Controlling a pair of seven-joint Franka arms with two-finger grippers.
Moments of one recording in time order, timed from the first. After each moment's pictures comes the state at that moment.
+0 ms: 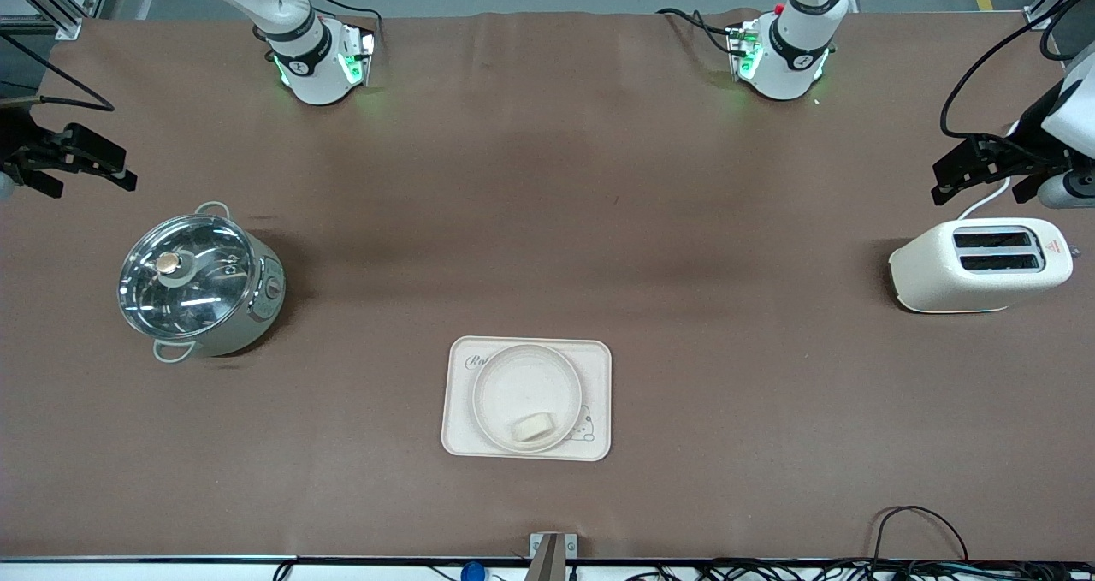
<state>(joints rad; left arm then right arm) -0.08 -0.02 0.00 -1.57 0.02 1.62 -0.08 0.22 -0.04 -0.27 -1.59 0.05 1.54 -0.11</state>
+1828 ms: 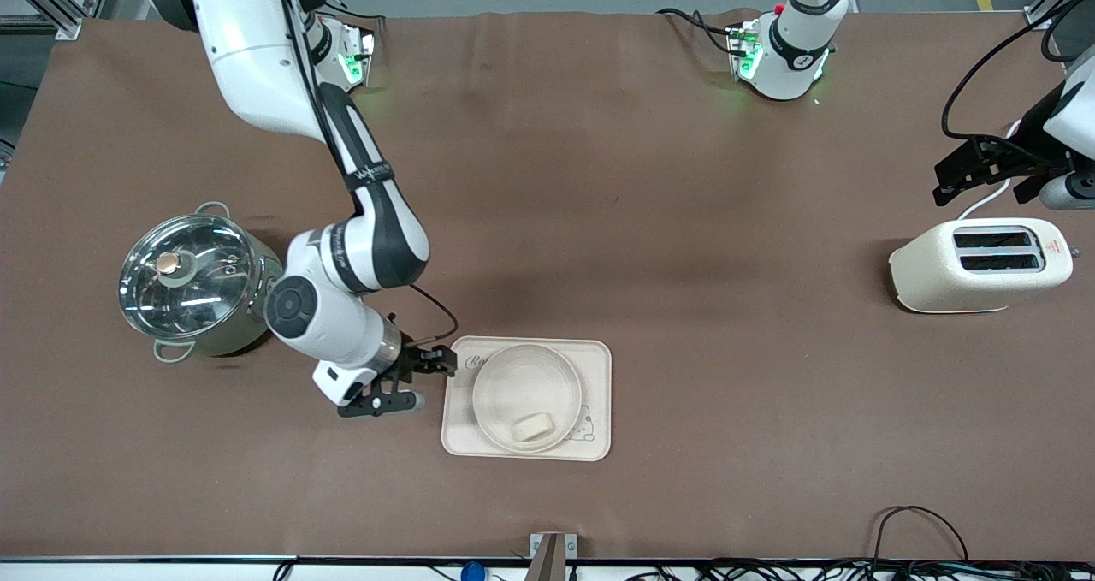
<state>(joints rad) -0.07 -0.02 0.00 -1.58 0.02 1.62 -0.08 0.53 0.83 -0.21 -1.29 0.45 2.22 0.08</state>
